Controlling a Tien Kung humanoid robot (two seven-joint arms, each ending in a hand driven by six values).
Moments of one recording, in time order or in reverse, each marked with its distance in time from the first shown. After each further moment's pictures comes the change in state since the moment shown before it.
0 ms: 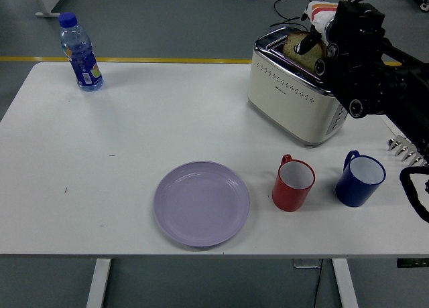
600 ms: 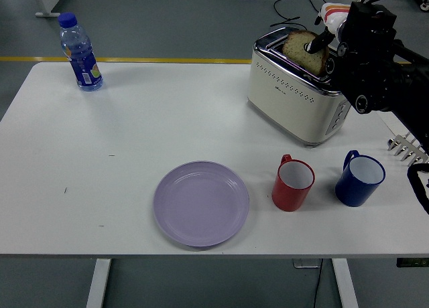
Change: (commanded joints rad) left arm 0.000 -0.001 0.005 0.000 -0.006 0.004 0.000; right arm 0.006 0.000 -0.101 -0.089 0.138 -0.026 0.052
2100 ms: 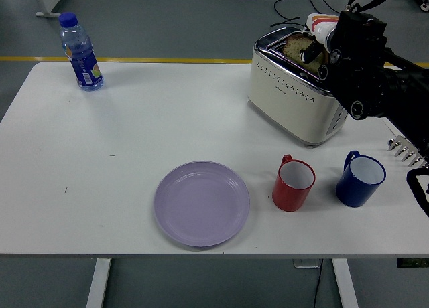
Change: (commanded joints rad) left arm 0.009 -0.003 -0.049 0.000 0.051 -0.003 0.010; right arm -0.011 0.000 -0.025 0.047 0.038 0.007 0.012
